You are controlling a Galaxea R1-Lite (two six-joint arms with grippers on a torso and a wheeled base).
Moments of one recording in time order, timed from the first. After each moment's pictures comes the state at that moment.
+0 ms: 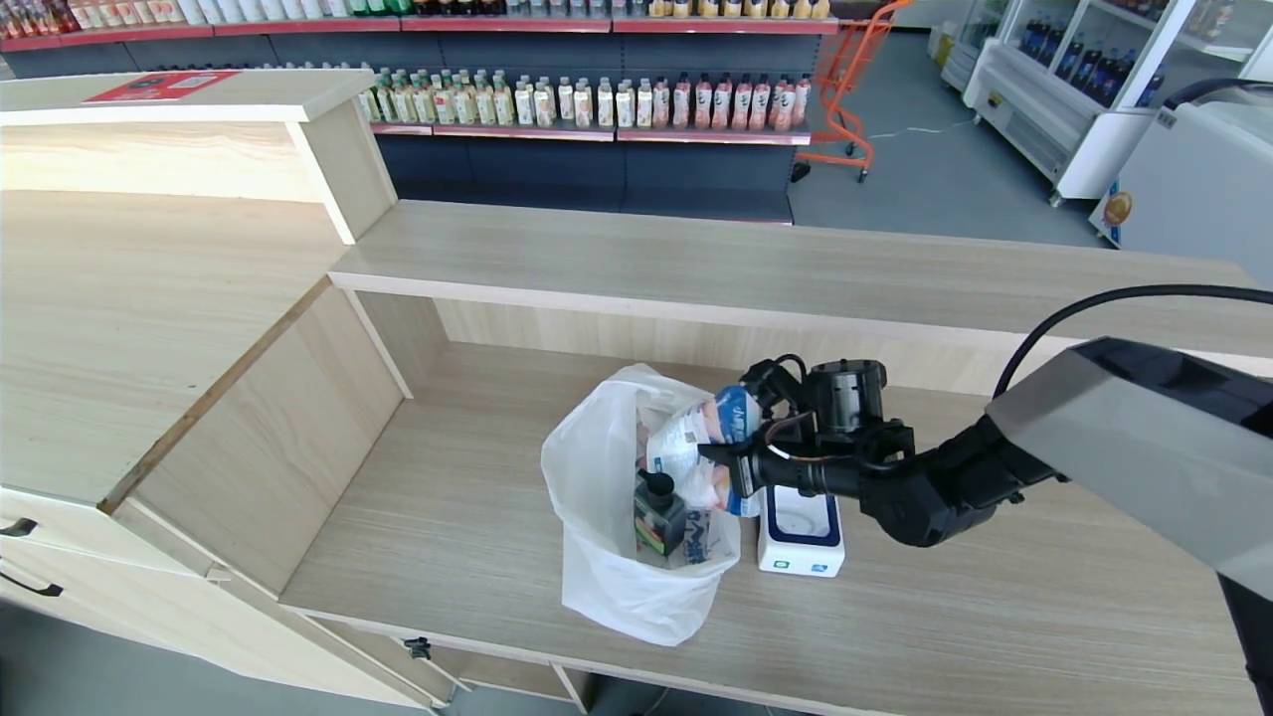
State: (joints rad) left arm 0.00 0.00 0.00 0.00 0.00 0.00; right arm 0.42 2.29 -1.17 -0.75 0.40 -0.08
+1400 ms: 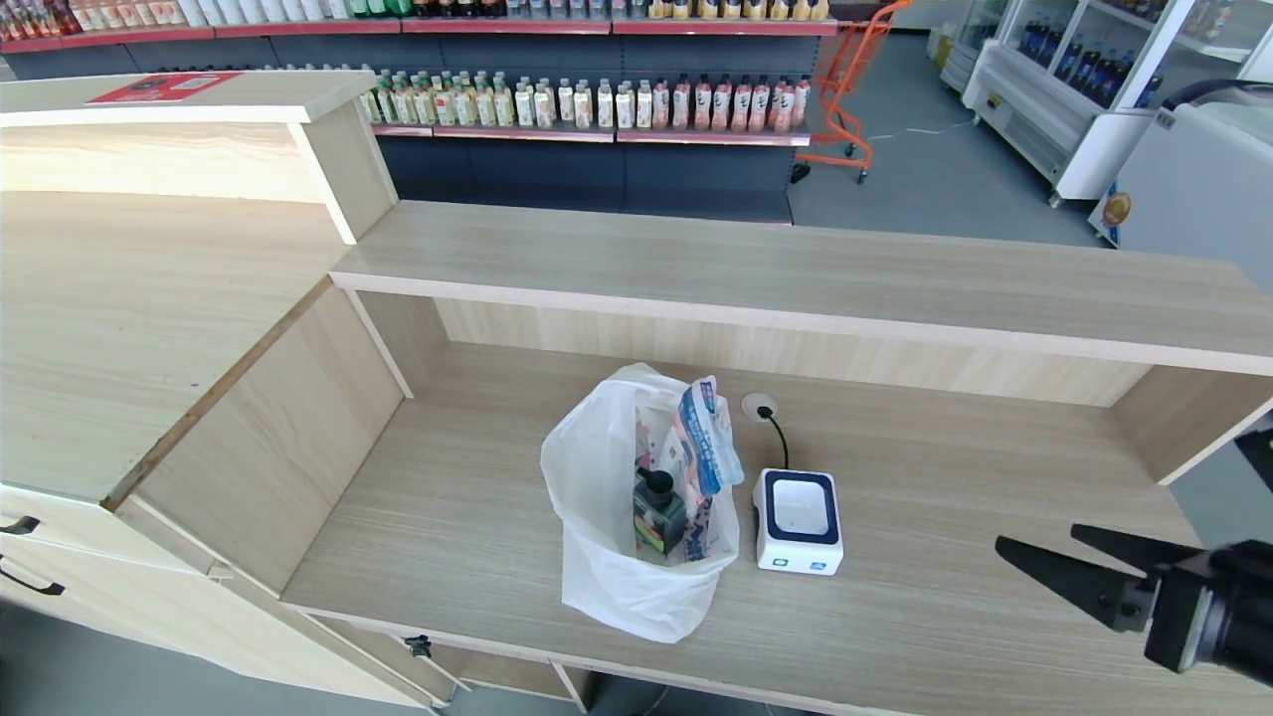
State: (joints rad) left arm 0.00 0.00 0.00 0.00 0.00 0.00; right arm 0.18 1.06 -0.25 -0.51 0.25 0.16
